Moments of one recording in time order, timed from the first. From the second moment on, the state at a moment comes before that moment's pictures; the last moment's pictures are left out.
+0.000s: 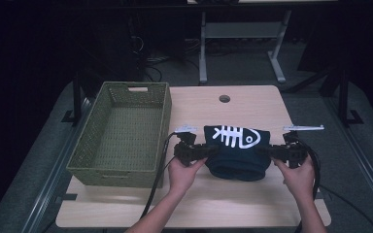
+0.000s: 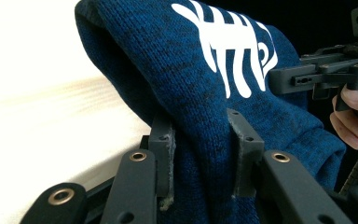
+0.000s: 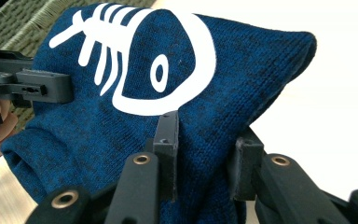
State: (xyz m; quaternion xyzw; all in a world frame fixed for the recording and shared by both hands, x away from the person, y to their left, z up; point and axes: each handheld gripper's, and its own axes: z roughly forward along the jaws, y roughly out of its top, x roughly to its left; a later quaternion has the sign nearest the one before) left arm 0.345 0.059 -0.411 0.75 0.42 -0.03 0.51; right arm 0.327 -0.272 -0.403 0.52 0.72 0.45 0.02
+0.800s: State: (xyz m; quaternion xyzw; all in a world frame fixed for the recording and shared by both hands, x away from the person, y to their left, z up) left arm 0.350 0.079 -0.378 0.75 0.41 -0.01 0.51; right arm 0.334 -0.252 -0.372 0.51 0.73 0.45 0.02
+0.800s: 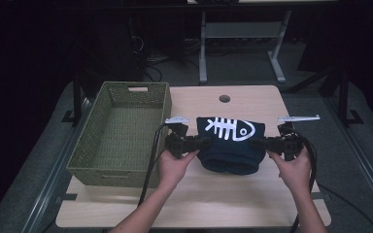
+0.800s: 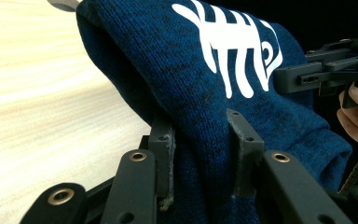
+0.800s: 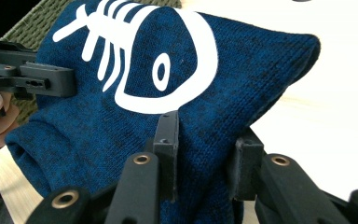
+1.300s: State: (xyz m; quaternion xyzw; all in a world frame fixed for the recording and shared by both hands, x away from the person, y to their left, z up) left arm 0.354 0.083 -0.355 0.75 0.41 0.00 0.52; right arm 0.337 -0.248 -0.351 0.50 0.73 0.46 0.03
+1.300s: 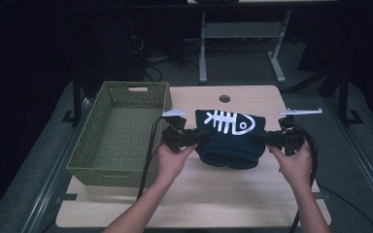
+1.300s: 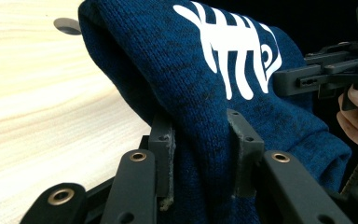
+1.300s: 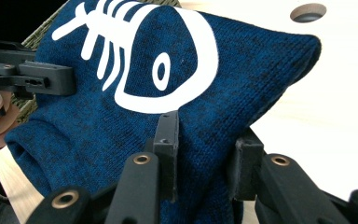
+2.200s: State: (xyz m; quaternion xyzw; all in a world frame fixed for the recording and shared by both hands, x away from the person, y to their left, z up) left arm 0.364 0.108 -0.331 0.74 0.41 0.00 0.52; right arm 0.347 -0.226 -0.319 0.50 0.74 0.46 0.03
